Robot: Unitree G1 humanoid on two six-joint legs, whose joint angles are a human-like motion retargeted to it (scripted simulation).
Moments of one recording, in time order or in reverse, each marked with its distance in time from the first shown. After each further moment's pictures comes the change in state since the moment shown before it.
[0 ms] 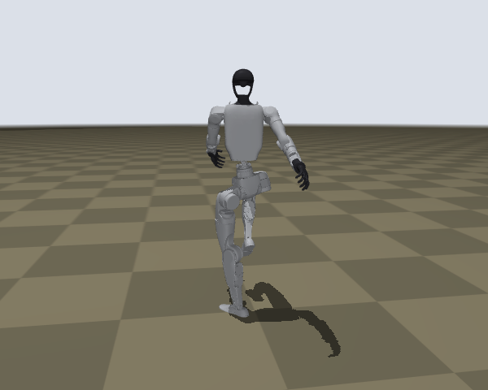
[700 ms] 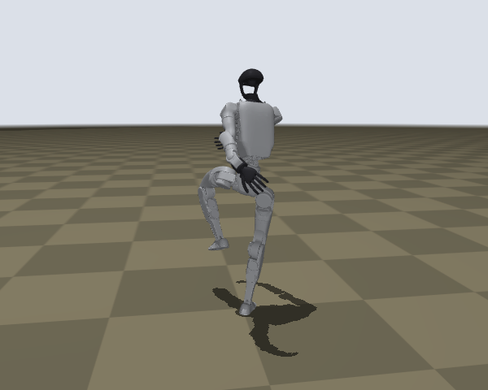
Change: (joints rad) left arm 1.305 0.058 0.543 0.681 0.048 0.236 -0.042; right arm -1.784 0.207 0.280 -0.648 0.068 -0.239 0.527; waist 1.118 -0.313 0.286; left_leg -0.843 0.370 0.337 1.616 -0.021 0.168; right_leg 1.126 0.120 0.276 -1.528 -0.103 0.063
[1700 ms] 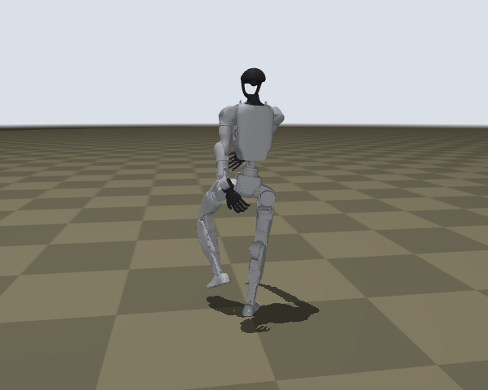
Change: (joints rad) left arm -0.274 -0.097 -0.124 0.000 -0.187 -0.083 -0.156; right arm 0.404 0.109 0.082 0.165 -0.337 -0.197 -0.167; waist -0.320 0.045 -0.383; left_leg 0.391 -0.179 -0.095 -0.455 0.044 -0.193; right_leg 0.090 0.102 -0.311 -0.131 -0.057 0.071
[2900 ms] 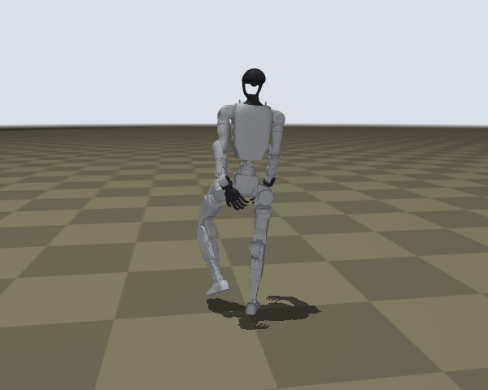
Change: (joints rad) left arm 0.015 -0.076 0.076 0.000 -0.054 0.055 0.037; right arm 0.588 -0.058 0.007 0.073 -0.141 0.037 0.182; waist -0.189 0.051 -0.075; left_leg 0.033 -0.074 -0.036 -0.164 0.056 -0.026; right_leg -0.067 0.007 0.063 -0.039 0.051 0.015
